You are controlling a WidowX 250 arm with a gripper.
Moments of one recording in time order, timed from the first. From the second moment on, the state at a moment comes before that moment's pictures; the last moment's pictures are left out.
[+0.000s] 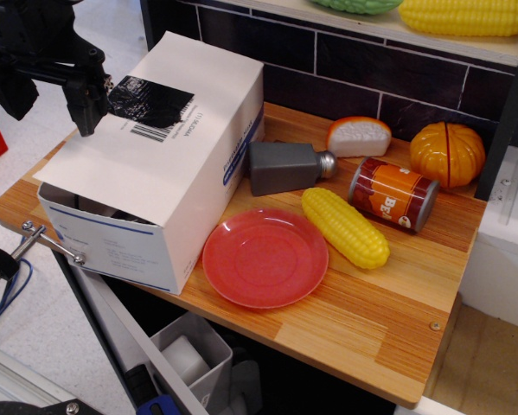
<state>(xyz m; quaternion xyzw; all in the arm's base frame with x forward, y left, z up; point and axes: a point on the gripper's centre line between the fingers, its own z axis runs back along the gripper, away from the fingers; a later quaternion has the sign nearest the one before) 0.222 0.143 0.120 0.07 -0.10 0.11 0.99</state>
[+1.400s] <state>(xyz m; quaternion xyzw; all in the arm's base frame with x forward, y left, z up) 0.223 0.131 0.090 -0.10 -0.14 0.12 0.98</state>
